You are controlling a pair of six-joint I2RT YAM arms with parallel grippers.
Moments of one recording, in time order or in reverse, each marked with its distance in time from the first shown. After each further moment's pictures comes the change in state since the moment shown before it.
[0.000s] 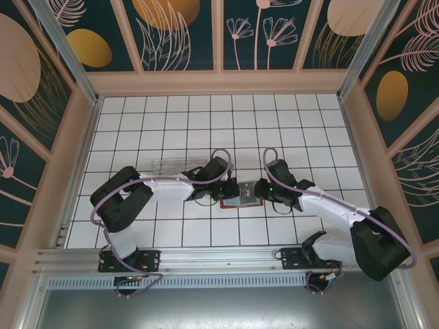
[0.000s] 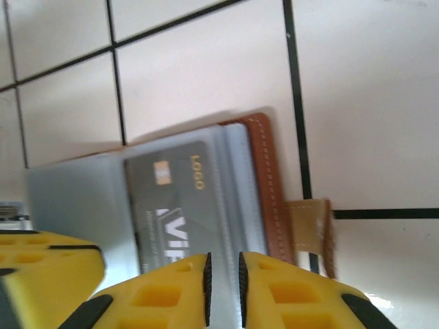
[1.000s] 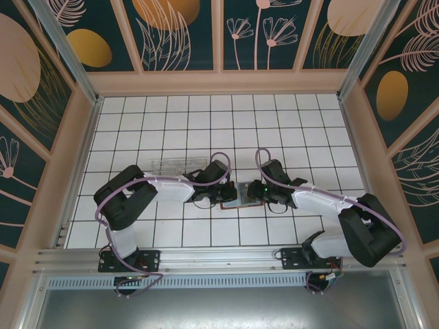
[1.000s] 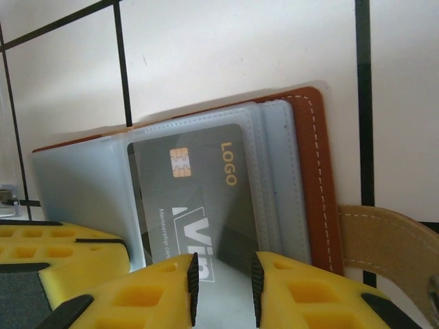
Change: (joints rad) left arm 0.005 0.032 -0.031 0.012 0.000 0.000; right arm 0.021 0.120 0.002 0.076 -0.061 0.000
